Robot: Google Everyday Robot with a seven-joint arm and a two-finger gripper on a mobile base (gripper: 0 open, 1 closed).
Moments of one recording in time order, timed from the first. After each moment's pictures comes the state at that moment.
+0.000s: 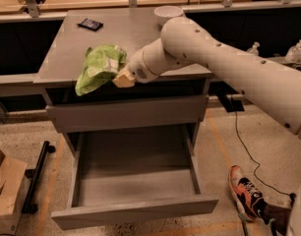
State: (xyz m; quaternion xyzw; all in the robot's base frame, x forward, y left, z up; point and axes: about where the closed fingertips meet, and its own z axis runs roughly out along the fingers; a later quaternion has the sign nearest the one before) arm 0.672 0.093 0.843 -0.53 0.73 0.21 0.38
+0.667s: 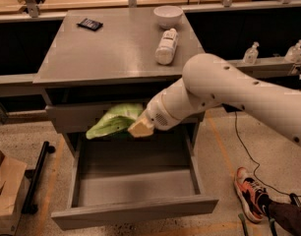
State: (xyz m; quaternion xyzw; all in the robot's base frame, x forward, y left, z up) arm 0.530 0.037 0.783 -0.52 0.78 0.24 0.27
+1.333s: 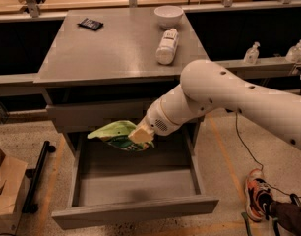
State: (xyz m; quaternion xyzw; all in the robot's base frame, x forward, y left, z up) arm 0.515 0.035 0.764 -0.52 0.78 0.24 0.25
